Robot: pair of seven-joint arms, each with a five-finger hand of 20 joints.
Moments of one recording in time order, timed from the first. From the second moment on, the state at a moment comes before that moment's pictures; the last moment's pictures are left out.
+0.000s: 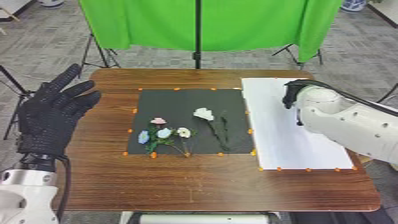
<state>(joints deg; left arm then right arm) 133.2 -47.4 -103.6 -134.3 30.3 13.0 22.5 -24.0 -38.5 -0.7 -80.4 -98.8 -8.2 42.0</state>
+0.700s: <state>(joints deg) 133.5 -47.4 -104.0 -134.5 30.3 13.0 22.9 -17.0 -39.3 -16.9 -81.1 -105.7 13.6 42.5</state>
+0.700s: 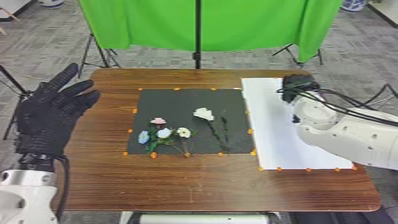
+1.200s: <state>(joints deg) 134.0 -47.2 -104.8 -134.9 30.3 13.2 23.4 -13.4 -47.7 -17.0 -86.1 -106.7 17.9 39.0</state>
